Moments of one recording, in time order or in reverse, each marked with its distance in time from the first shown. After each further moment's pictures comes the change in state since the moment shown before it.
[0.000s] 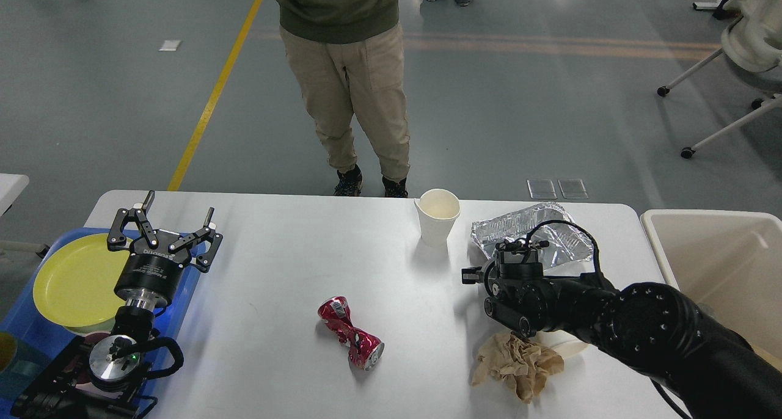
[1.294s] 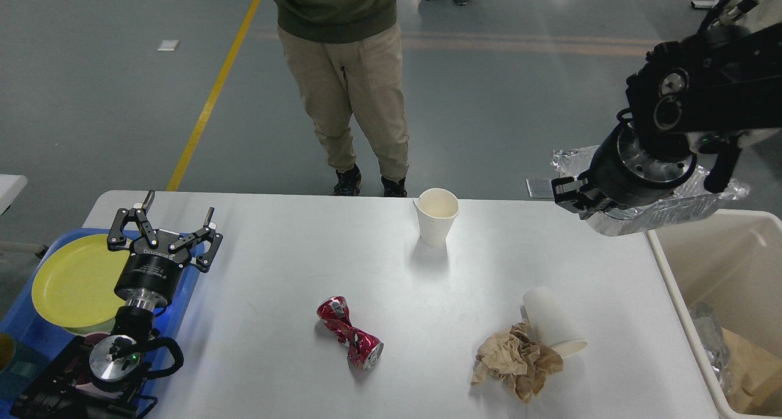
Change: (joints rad) left arm 0.000 0.000 0.000 0.000 0.000 0.000 0.000; right arm 1.390 -0.496 -0.438 1.320 0.503 0.347 0.006
